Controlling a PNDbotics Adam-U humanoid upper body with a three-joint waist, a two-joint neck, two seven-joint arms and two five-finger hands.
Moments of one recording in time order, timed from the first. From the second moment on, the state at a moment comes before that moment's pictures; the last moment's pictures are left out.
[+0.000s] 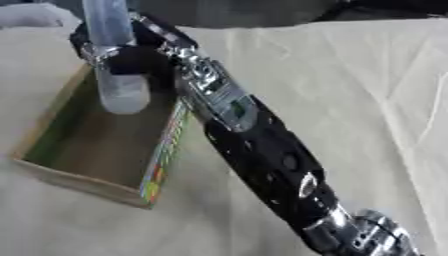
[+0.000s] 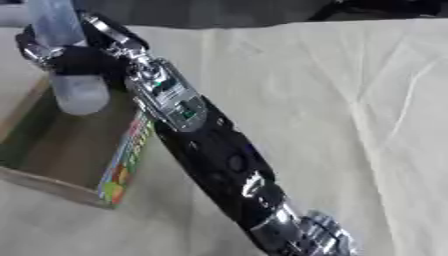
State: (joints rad) left arm -0.22 0.45 0.16 -1.81 0.39 0.01 0.38; right arm -1.06 0.10 0.27 -1.21 -0.19 0.14 0.20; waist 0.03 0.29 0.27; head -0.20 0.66
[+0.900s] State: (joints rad) left arm -0.25 0.42 0.15 -1.81 0.40 0.01 0.37; right arm -1.02 0.14 0.28 -1.10 -0.09 -0.01 0.32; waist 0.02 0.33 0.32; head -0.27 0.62
